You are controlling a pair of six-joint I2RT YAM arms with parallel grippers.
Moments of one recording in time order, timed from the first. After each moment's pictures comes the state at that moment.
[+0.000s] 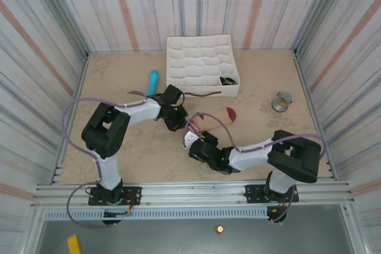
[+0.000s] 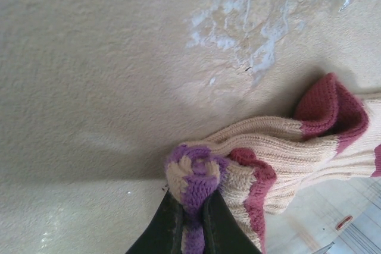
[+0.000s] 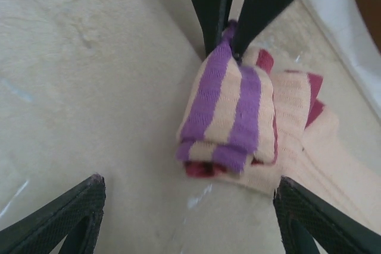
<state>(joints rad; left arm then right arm) -0.60 1.87 1.13 -0.43 0.39 -1.14 1.21 1.60 0.55 0.28 0.63 -0.16</state>
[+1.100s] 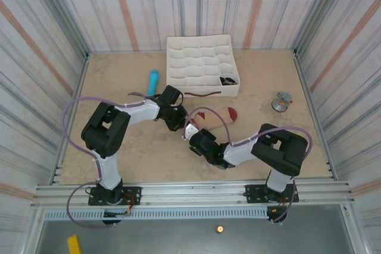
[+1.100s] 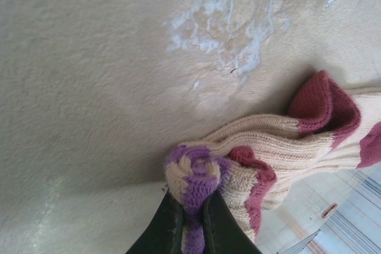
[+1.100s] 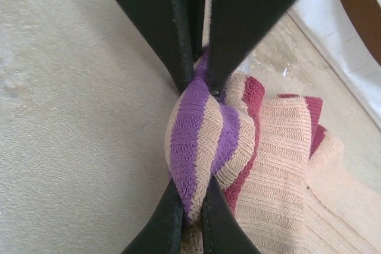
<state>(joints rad) -0.58 1.87 1.10 -0.35 0.44 -1.15 1.10 1.70 0.56 0.44 0.55 -0.10</state>
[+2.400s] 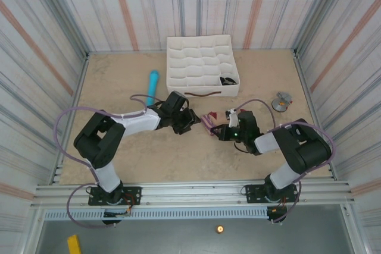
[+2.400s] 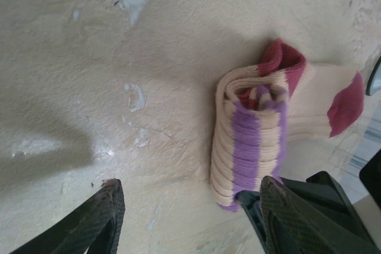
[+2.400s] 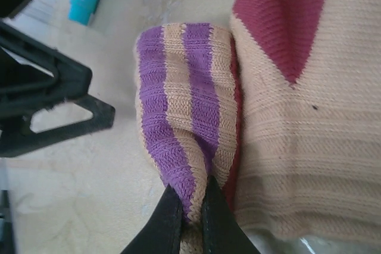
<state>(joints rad) -0.70 1.75 0.99 -0.16 0.32 -1.17 0.41 1.60 0.32 0.66 -0.54 0.60</state>
